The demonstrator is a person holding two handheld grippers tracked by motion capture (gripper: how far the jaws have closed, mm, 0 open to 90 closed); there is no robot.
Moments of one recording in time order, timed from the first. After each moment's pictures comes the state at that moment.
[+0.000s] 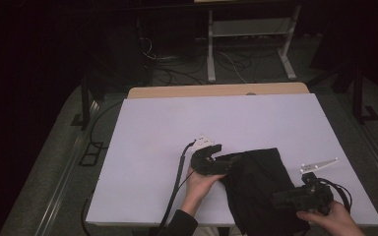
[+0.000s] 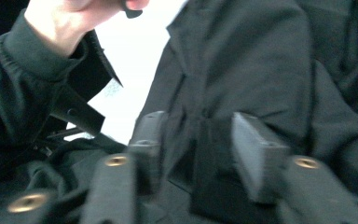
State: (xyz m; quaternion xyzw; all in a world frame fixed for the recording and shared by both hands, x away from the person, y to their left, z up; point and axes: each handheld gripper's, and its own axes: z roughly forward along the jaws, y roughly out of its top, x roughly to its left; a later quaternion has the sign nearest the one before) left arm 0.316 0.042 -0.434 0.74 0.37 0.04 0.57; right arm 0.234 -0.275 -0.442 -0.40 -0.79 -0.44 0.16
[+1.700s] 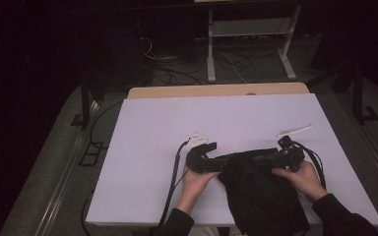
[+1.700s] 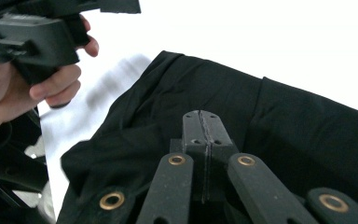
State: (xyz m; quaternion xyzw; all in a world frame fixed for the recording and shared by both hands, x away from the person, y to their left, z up) left arm 0.321 0.055 -0.433 0.73 0.38 0.05 0.57; right arm 0.337 -0.243 -0.438 -0.41 -0.79 -0.44 0.09
